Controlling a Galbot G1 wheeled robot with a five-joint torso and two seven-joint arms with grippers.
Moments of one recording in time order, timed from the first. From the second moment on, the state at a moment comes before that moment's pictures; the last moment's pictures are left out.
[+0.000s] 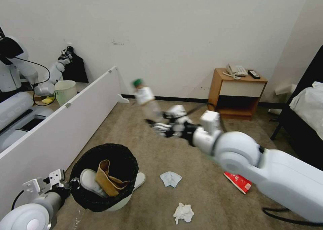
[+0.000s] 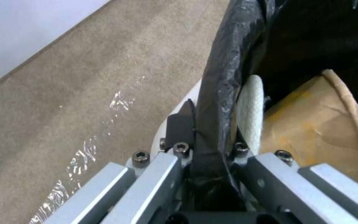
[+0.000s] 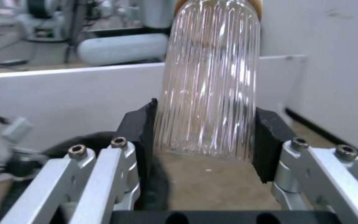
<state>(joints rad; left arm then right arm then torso) 1.46 -1.13 -0.82 -2.15 -1.12 0.74 -0.52 -0.12 0.81 -0.54 2.11 1.14 -0.42 0.22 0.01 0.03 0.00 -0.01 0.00</state>
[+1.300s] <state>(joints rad) 1.46 -1.12 -0.83 -2.18 -1.14 0.74 -0.51 -0.04 1.12 -0.82 1.95 1.33 -0.67 0.38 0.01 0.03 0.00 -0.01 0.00</state>
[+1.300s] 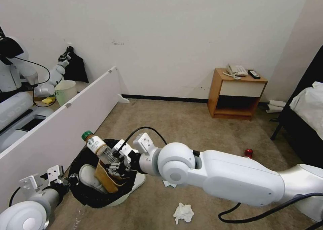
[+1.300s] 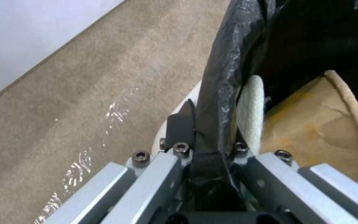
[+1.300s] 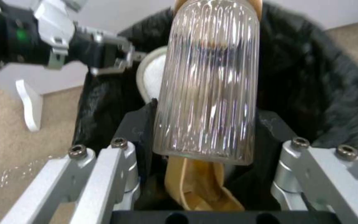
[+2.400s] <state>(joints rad) 1.46 -1.12 -0.84 -2.19 -1.14 0.74 -0.51 -0.09 1.12 -0.84 1.91 1.29 -0.68 0.40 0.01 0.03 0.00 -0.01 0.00</state>
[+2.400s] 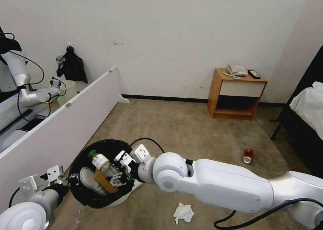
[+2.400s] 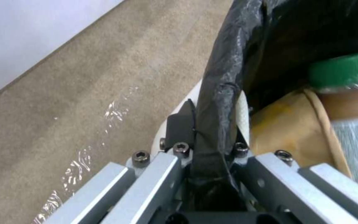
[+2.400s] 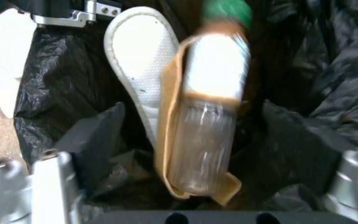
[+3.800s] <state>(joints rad) 1.49 -1.08 -0.87 -2.15 -1.11 0.74 -0.51 -0.54 0.62 -0.06 2.16 1.21 -0.60 0.37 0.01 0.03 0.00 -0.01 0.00</state>
